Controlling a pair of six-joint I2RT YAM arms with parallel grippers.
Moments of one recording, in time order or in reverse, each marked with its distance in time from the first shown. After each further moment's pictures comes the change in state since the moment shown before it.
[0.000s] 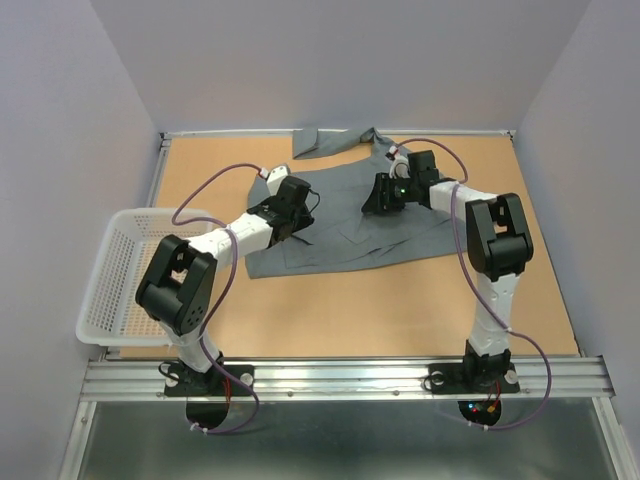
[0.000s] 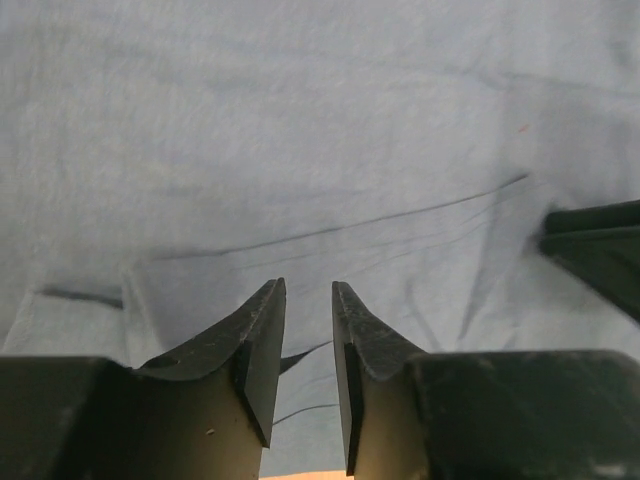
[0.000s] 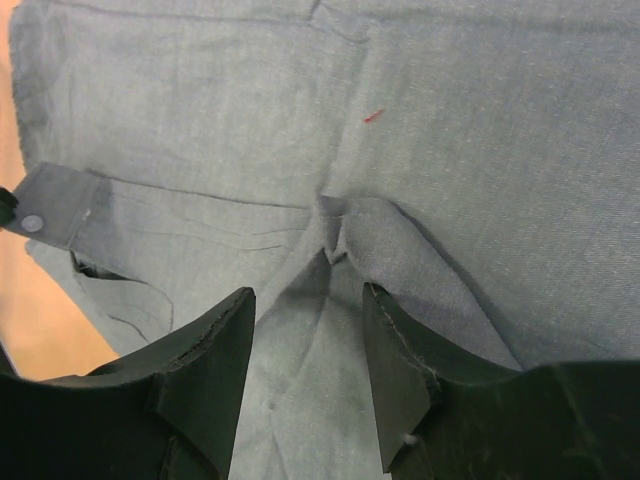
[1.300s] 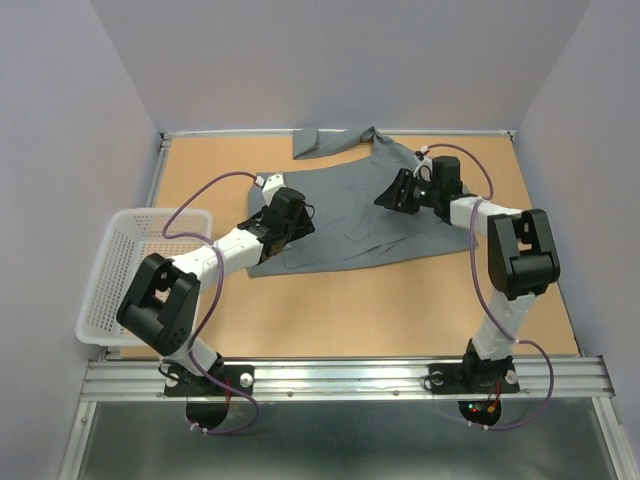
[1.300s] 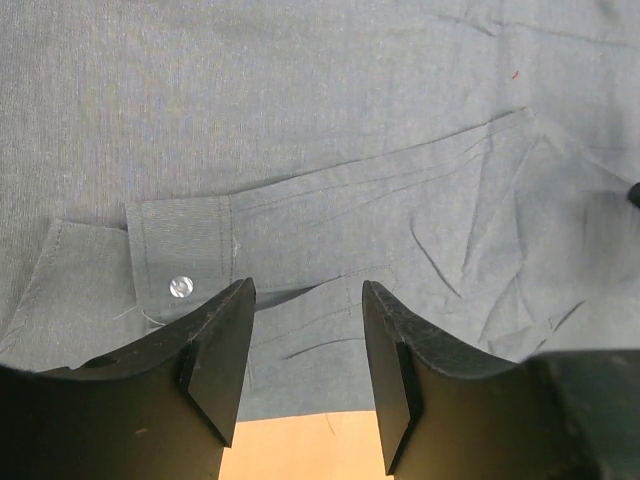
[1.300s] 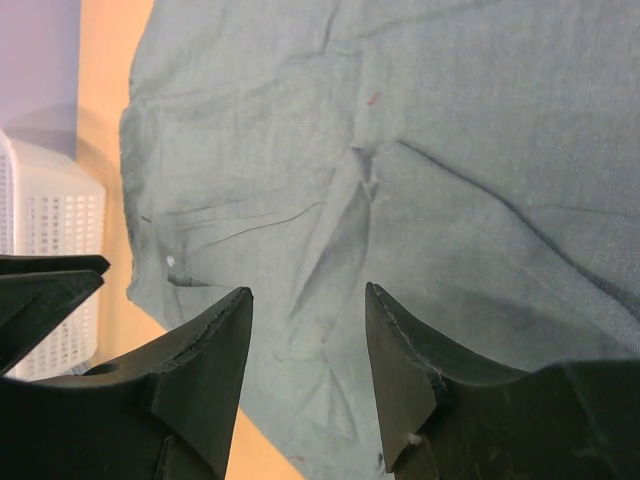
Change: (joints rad) left arm -0.017 -0.148 -0.172 0.044 0.002 0.015; right arm -0.074 -0.228 -0.255 0.246 0.019 0.280
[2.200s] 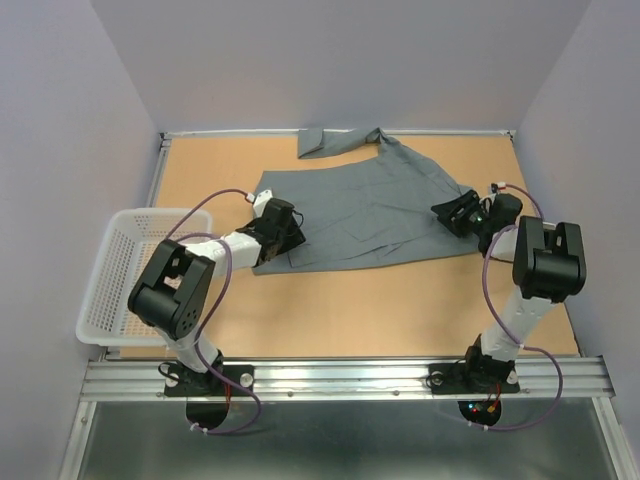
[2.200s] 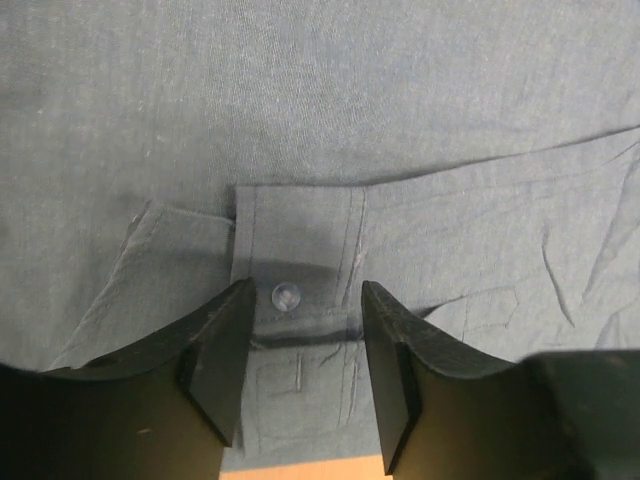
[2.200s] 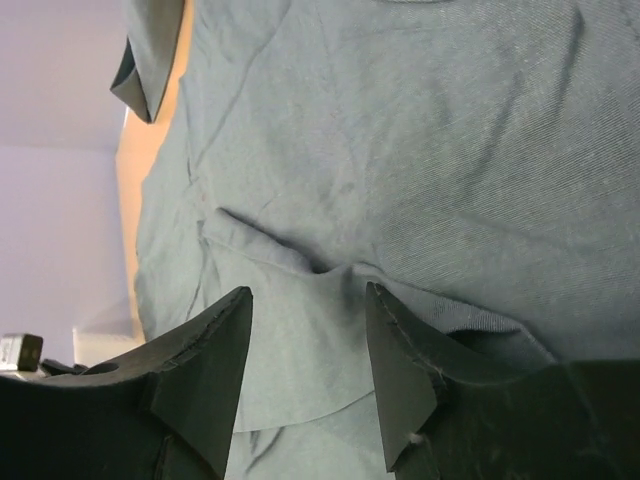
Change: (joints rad) left arm 0.087 0.128 -0.112 0.143 0.085 -0.076; right arm -0.373 0.041 -0.397 0.554 -0.020 0.311
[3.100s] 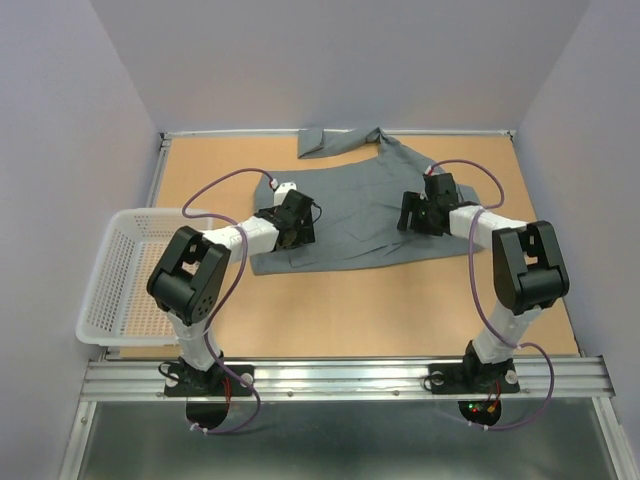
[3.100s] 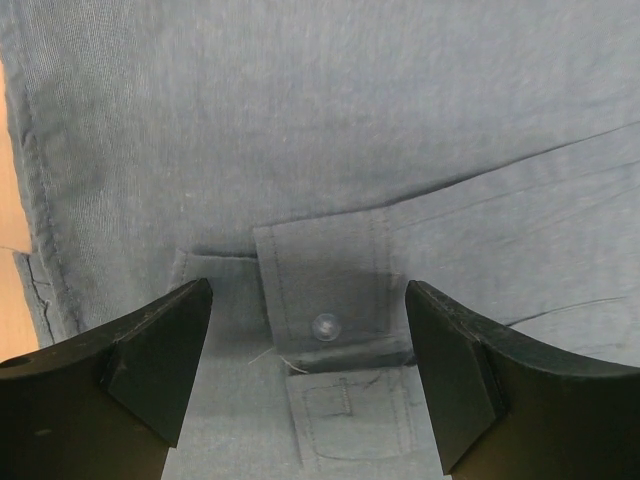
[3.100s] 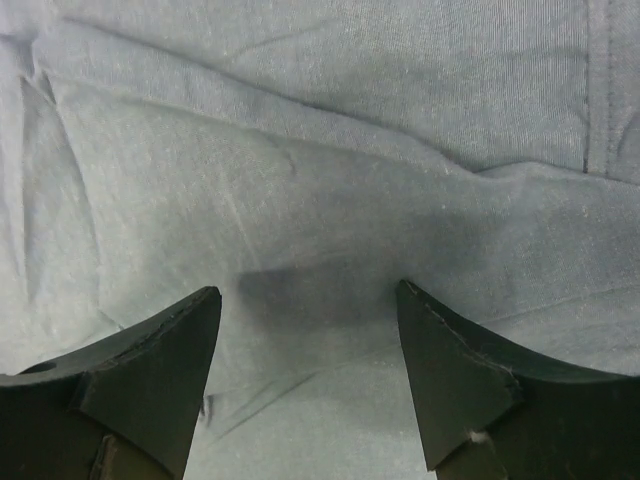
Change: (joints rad) left arm -0.064 0.092 0.214 -0.249 -0.169 0.295; right arm 0.427 -0.138 0.274 -0.843 0.650 -0.494
